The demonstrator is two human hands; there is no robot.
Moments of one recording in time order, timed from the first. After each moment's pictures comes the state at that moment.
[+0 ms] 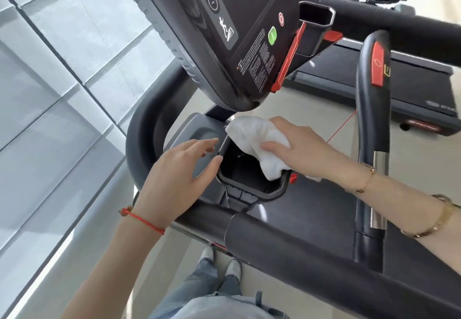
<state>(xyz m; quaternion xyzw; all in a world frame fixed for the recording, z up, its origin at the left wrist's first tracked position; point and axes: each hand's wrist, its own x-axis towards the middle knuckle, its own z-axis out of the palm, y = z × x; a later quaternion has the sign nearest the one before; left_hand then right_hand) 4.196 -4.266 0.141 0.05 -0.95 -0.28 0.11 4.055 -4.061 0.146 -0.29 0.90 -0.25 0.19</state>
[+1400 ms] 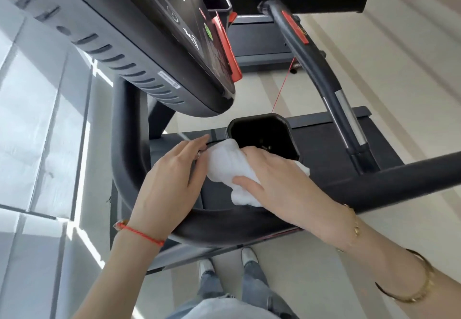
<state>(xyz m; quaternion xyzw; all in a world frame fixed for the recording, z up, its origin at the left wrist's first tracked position) 4.142 -4.357 0.130 -0.20 -0.91 -0.36 0.02 4.185 -4.165 0.159 -0.07 0.98 -0.17 0.05</state>
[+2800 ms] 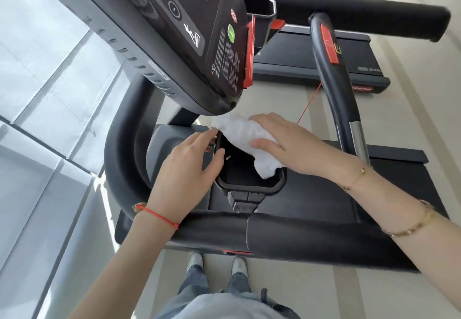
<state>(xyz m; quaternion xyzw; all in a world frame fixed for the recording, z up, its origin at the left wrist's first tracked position) 4.149 -4.280 0.120 -0.05 -0.93 -0.34 0.10 4.079 -4.064 0.144 -0.25 0.93 -0.23 0.12</state>
